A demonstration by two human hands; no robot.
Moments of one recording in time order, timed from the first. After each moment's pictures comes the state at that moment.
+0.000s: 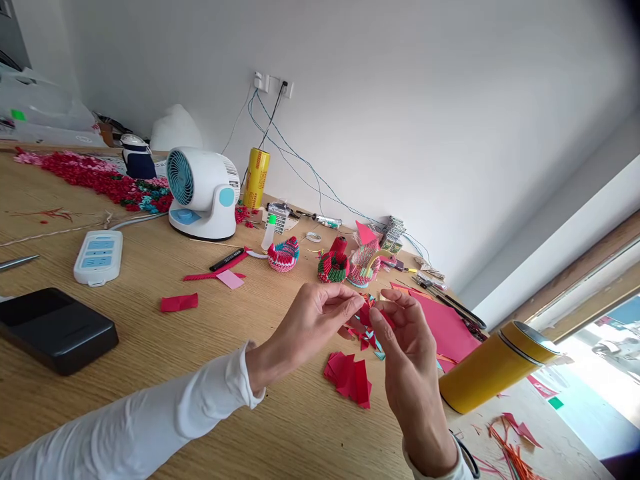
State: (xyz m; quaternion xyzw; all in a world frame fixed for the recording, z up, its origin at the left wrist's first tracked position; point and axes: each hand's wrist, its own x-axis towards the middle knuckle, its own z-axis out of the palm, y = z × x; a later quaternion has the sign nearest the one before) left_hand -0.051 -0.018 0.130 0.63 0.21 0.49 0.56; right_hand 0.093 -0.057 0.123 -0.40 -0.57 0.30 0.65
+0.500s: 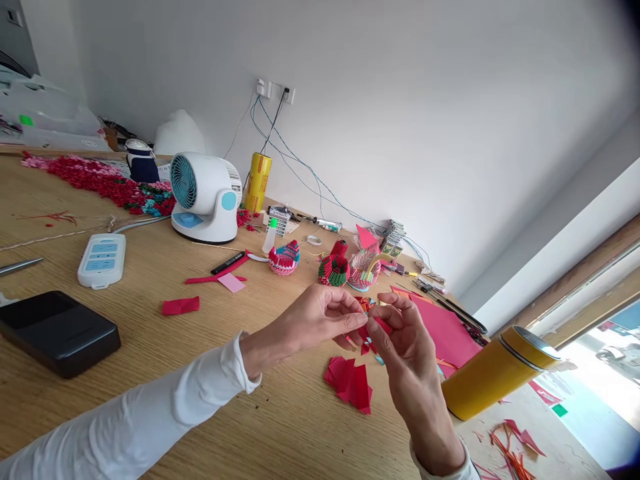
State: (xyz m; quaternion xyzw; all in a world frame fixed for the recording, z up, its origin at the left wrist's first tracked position) left_hand -0.059 -0.010 0.139 0.63 0.20 0.39 0.64; right_hand 0.096 -0.058 0.128 -0.38 -0.59 0.36 0.62
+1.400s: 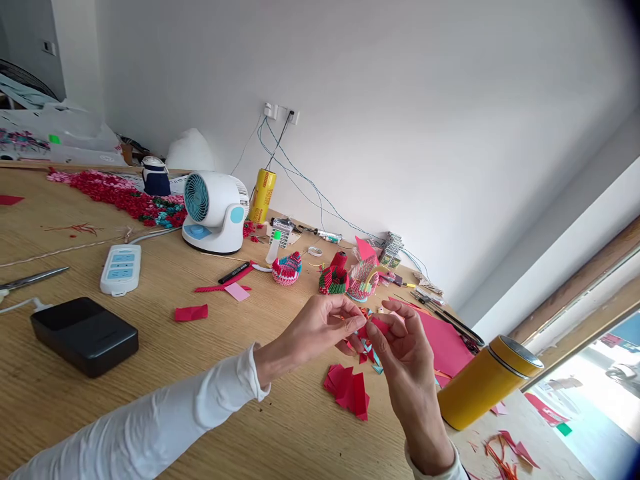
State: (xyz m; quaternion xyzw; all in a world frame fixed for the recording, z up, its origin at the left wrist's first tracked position) left_hand -0.055 -0.019 0.142 0.62 0.22 0.43 0.62; right_hand 0.099 -0.061 0.133 -0.39 -0.60 0.30 0.64
